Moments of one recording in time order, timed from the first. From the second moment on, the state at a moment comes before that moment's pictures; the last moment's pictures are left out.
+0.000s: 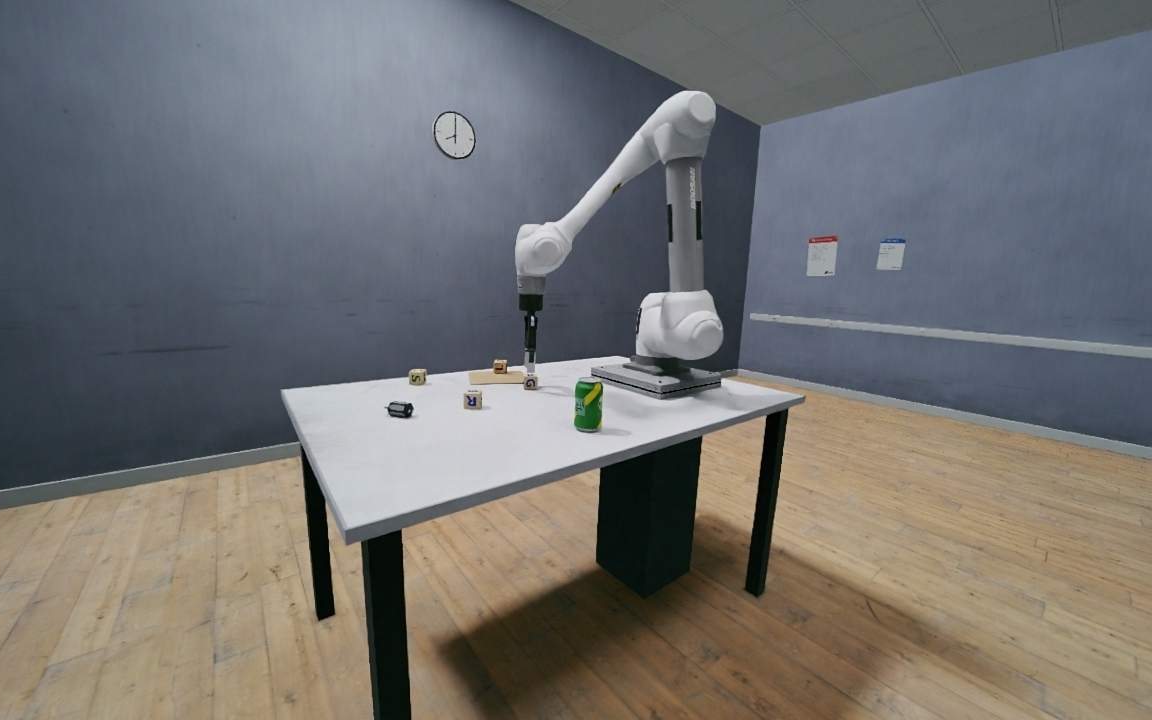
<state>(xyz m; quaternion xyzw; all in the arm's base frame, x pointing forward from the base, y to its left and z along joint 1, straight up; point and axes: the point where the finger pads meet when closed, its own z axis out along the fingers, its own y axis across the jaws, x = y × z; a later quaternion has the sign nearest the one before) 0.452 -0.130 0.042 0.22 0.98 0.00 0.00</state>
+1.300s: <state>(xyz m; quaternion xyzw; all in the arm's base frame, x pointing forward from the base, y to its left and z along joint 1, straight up) 0.450 -0.129 0.041 0.22 0.98 0.00 0.00</state>
